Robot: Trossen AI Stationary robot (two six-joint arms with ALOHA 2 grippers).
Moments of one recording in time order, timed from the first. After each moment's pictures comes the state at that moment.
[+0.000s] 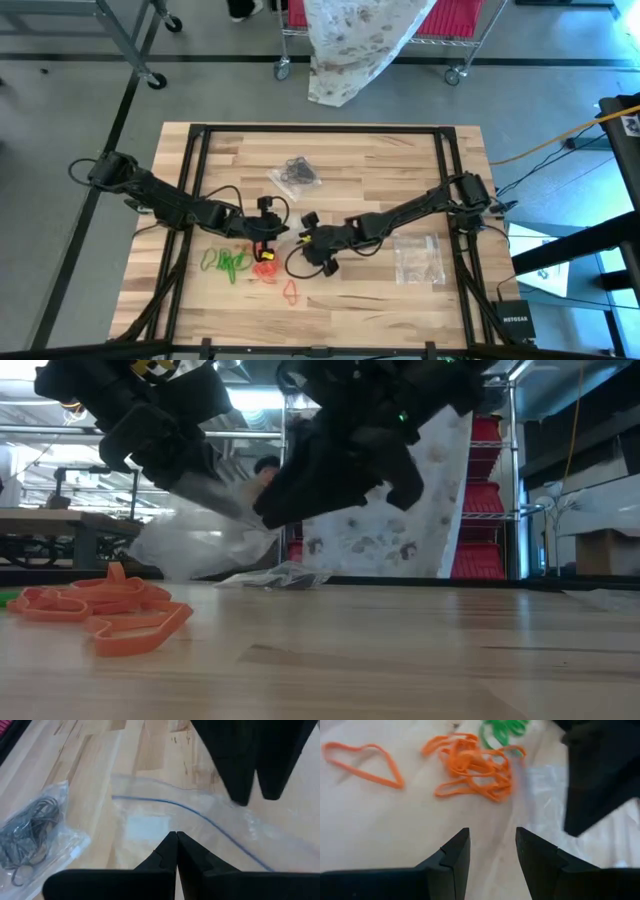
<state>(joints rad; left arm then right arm) -0.29 1.38 0.64 -0.03 -0.43 -0.11 0.24 1.97 1.24 0.01 0.14 -0.45</state>
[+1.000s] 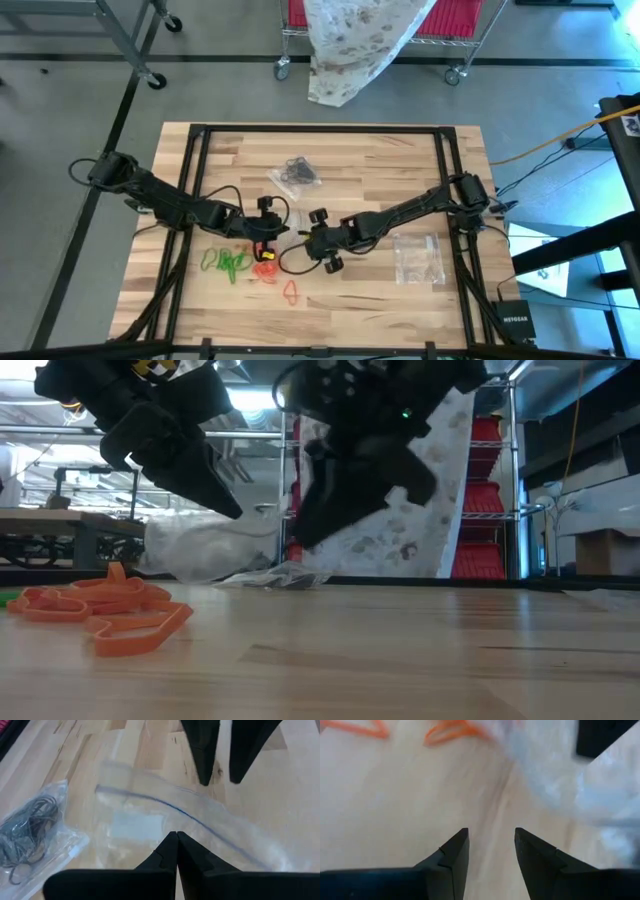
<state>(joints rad) -0.29 1.38 0.64 -0.03 -0.43 -0.12 0.25 1.98 1.34 -0.32 0.21 -0.25</state>
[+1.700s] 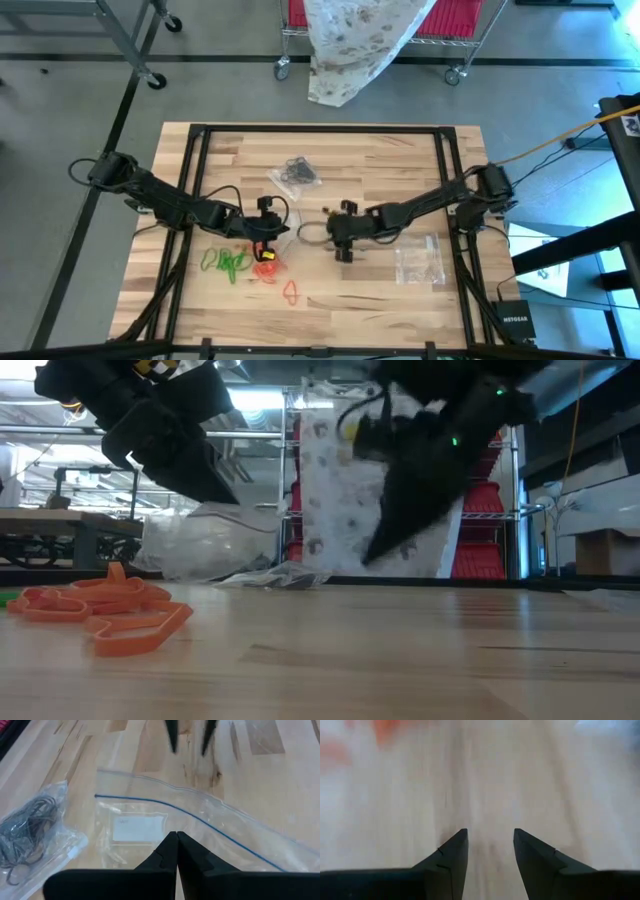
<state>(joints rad) -0.29 1.38 0.64 -0.02 -0.43 -0.13 0.20 1.77 0.98 -0.12 0.18 0.25</state>
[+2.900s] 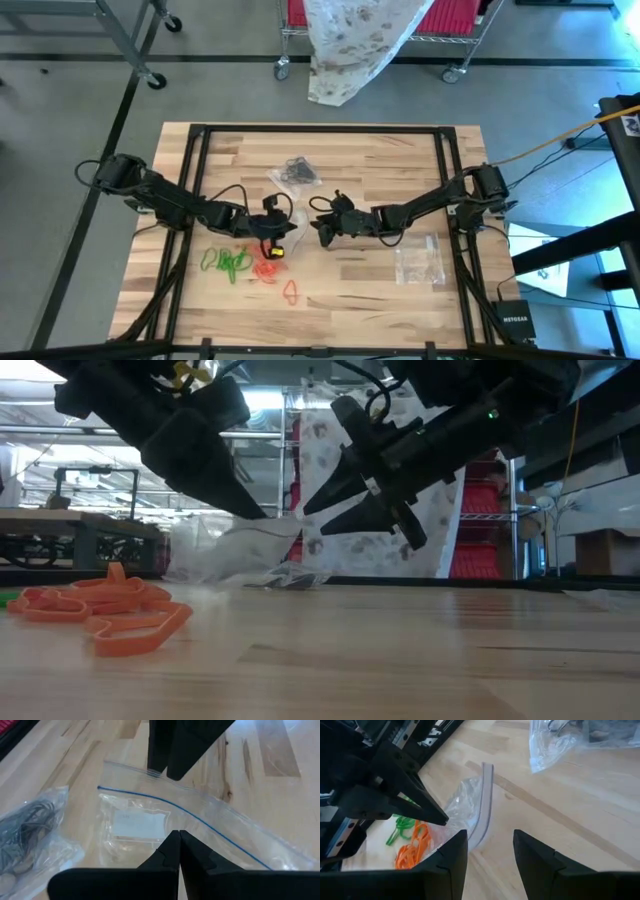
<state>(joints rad) -0.25 1.47 0.64 0.14 -0.43 -0.18 0.17 1.81 0.85 0.44 0.36 0.92</state>
